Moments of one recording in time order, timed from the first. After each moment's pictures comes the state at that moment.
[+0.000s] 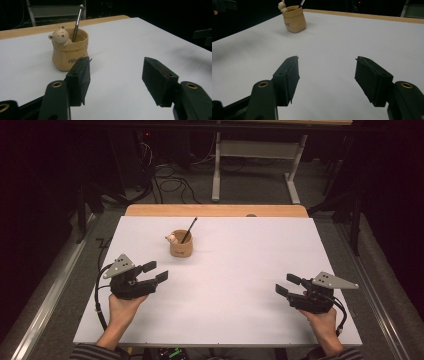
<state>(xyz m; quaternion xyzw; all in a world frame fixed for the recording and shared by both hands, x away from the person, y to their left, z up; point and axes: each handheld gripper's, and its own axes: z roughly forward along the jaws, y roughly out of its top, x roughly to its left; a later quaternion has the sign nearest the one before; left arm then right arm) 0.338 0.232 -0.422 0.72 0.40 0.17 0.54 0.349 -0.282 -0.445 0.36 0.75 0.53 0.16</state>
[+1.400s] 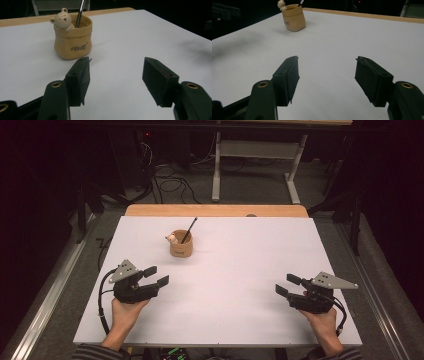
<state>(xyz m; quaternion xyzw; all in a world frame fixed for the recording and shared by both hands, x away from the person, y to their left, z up) 0.336 0.230 -0.442 0.72 0.42 0.18 0.52 0.349 -0.282 -0.445 0.36 0.76 0.52 0.16</state>
